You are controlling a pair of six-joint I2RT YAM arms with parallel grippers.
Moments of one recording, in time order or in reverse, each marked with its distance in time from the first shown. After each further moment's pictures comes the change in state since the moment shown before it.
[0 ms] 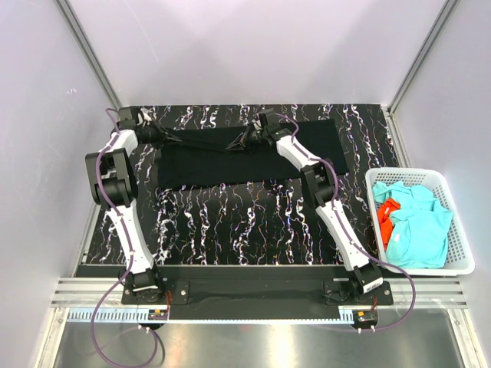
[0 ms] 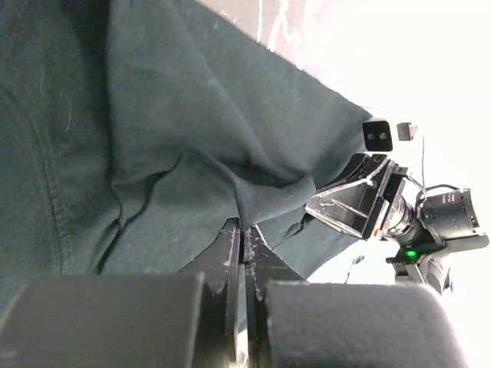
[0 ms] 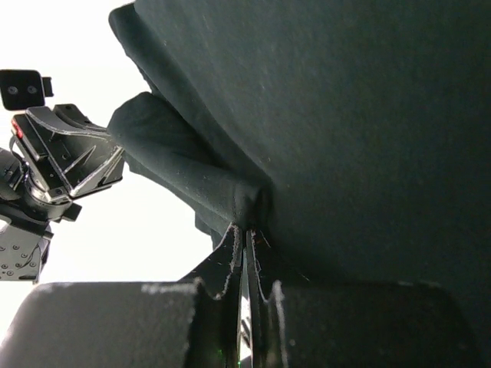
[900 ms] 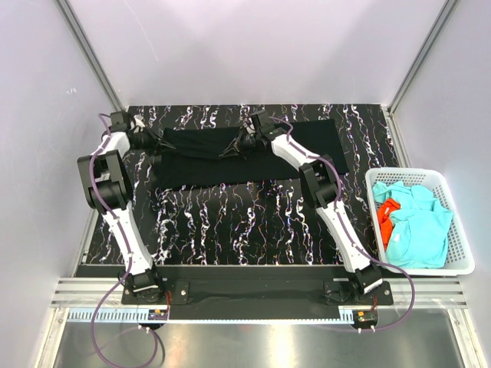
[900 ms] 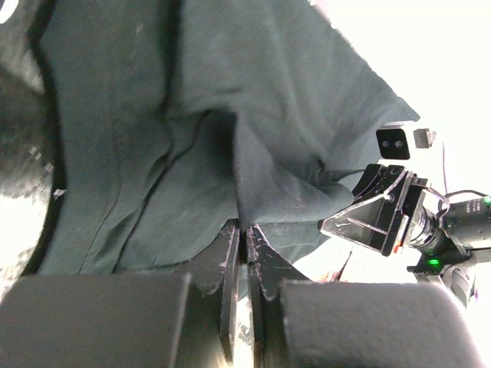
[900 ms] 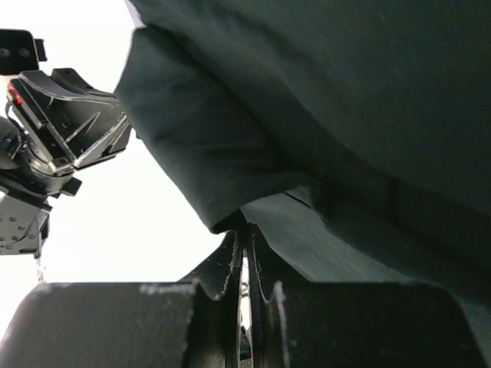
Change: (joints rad) left arm 0.053 -0.049 -0.050 -0.122 0.035 0.083; right arm 0.059 -0.170 -0.202 -0.061 -0.020 0.015
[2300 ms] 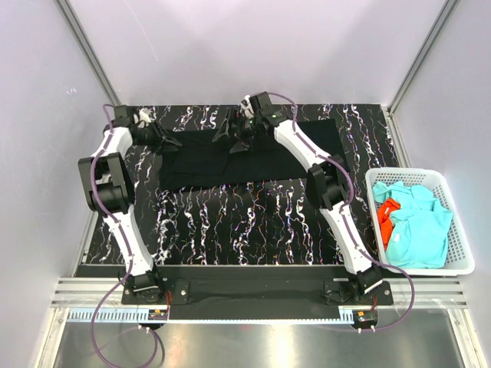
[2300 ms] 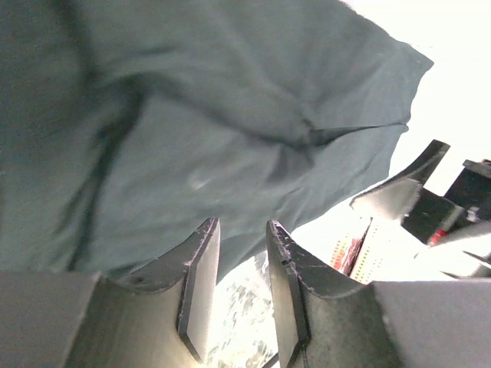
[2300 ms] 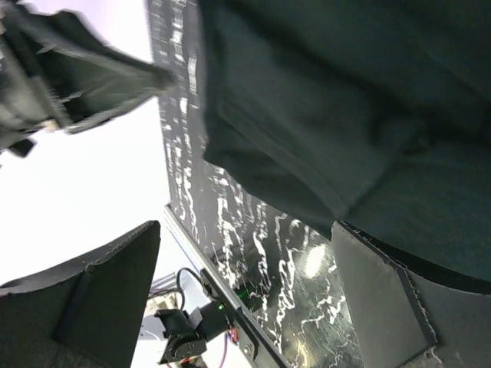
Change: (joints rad) left arm -0.041 -0.076 0.007 -0.120 0.014 0.130; right arm 0.025 -0.151 0.102 -0.296 0.111 -0.332
